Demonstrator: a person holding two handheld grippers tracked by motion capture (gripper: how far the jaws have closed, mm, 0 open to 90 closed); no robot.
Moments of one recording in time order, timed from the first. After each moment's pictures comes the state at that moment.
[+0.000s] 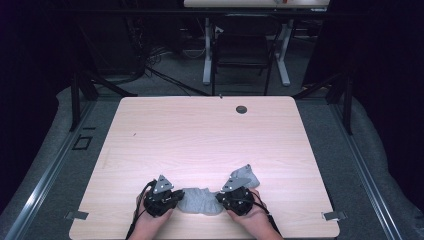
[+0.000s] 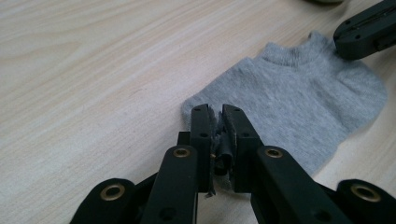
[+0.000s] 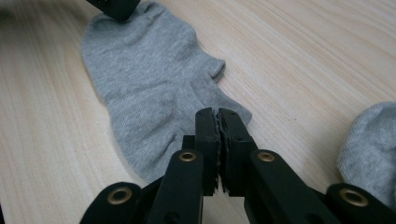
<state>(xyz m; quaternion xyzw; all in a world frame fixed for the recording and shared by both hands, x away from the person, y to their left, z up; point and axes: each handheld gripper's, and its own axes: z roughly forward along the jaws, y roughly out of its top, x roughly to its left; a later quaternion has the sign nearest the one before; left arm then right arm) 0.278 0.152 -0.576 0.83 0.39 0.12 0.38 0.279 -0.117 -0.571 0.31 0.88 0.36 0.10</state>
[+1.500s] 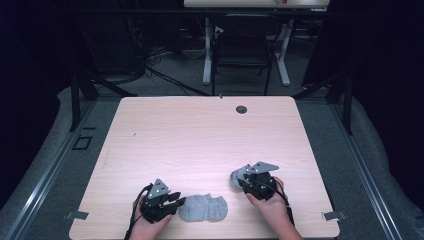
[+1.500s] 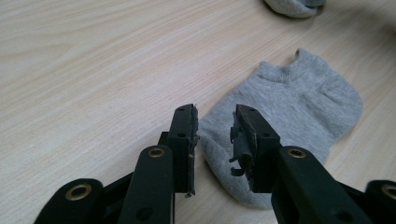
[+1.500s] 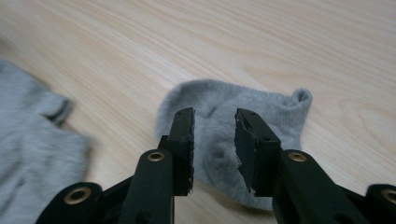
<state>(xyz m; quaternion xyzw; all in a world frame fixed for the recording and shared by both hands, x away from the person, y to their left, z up) 0.262 0.158 -0.563 0.82 0.39 0.11 0.40 0.309 -0.176 -0.558 0.43 0.82 0.34 0.17</state>
